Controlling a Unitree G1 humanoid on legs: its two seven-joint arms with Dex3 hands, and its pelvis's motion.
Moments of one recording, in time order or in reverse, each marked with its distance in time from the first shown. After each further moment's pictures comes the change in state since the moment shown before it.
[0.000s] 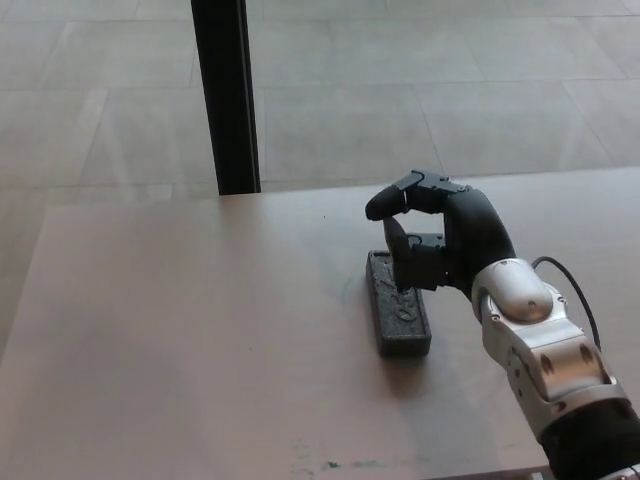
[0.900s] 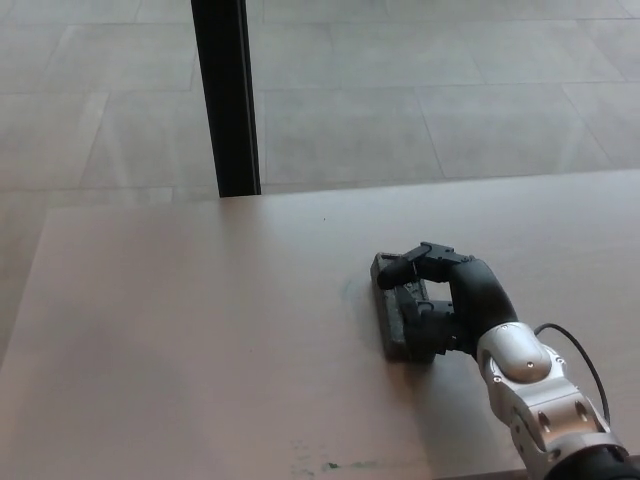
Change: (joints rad) left_arm -0.014 -0.001 -0.018 0.015 -0.019 0.000 0.013; right_arm 0.094 0.008 0.001 0.152 -0.067 -0.107 -0.010
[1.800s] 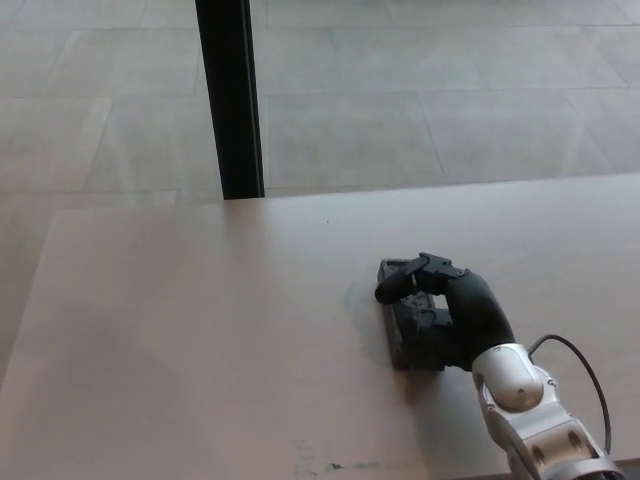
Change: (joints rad) left_arm -0.012 0.000 -0.011 0.016 -0.005 -0.004 -0.001; right_arm 0.083 -0.020 0.056 -0.029 -0.086 -0.066 -0.061
